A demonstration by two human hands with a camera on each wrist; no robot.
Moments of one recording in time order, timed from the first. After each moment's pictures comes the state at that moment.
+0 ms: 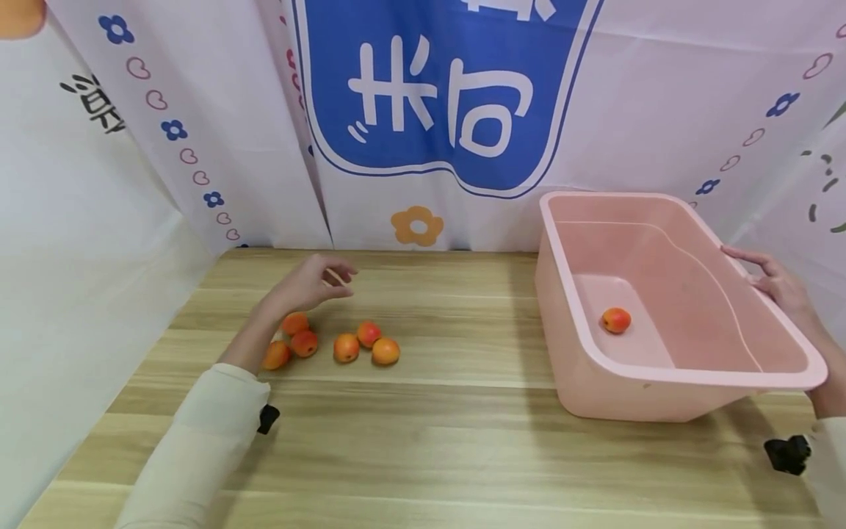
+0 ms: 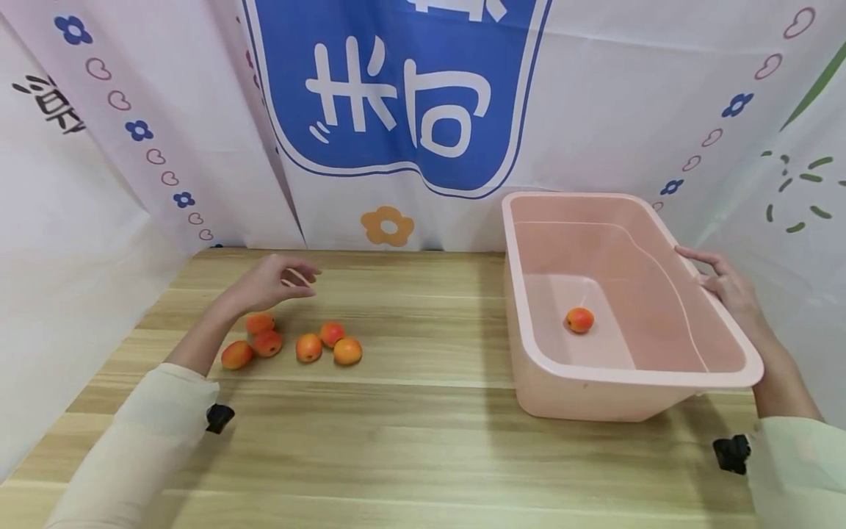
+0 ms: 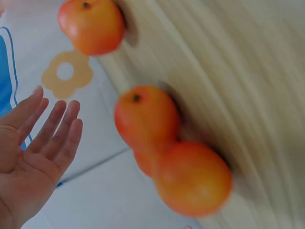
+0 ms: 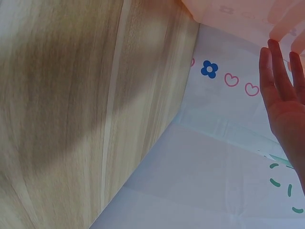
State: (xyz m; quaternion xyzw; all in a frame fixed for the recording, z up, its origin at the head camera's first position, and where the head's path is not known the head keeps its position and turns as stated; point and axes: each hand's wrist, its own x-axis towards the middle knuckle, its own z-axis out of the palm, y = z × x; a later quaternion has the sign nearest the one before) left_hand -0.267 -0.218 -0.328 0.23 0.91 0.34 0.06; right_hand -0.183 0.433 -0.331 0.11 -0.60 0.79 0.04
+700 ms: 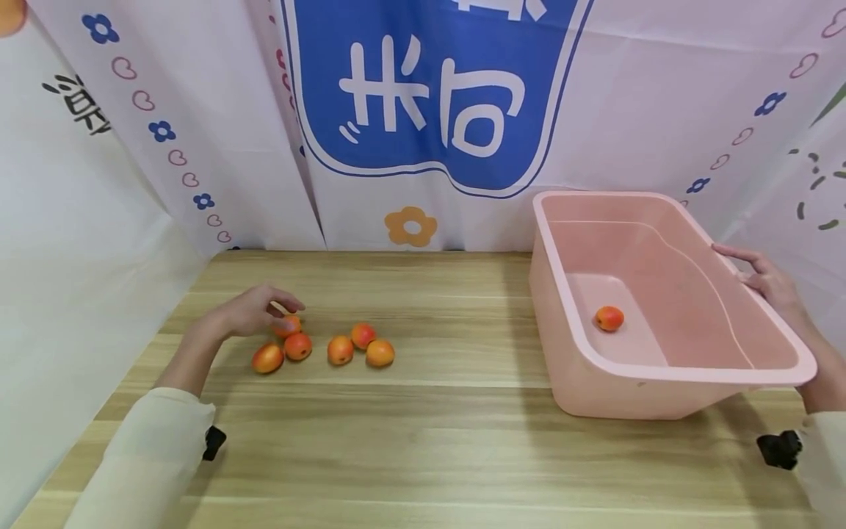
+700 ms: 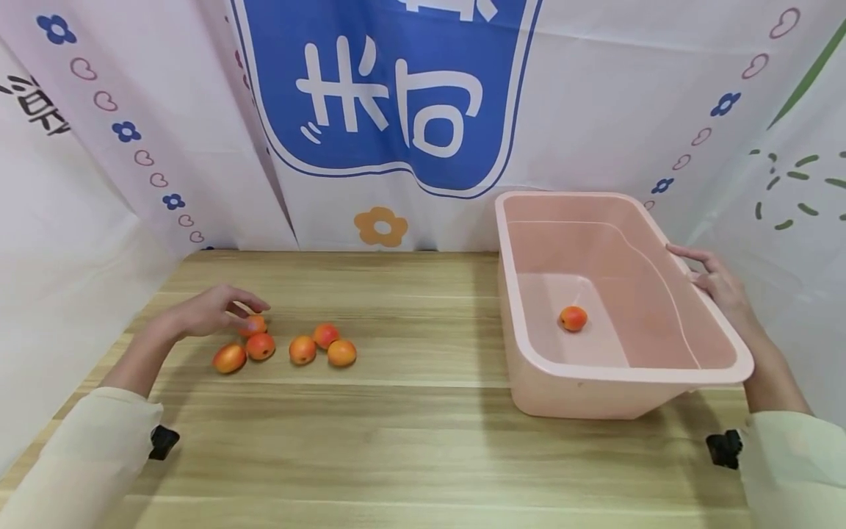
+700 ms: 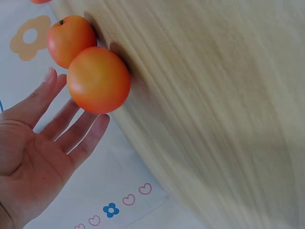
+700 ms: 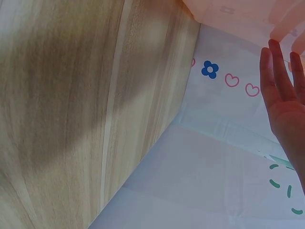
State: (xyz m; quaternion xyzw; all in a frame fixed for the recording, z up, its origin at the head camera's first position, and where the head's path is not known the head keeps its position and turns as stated) left_hand -0.247 -0.291 -0.337 0.21 0.92 0.29 0.18; right_hand -0.181 0.431 -0.328 0.11 -0.61 0.78 0.05
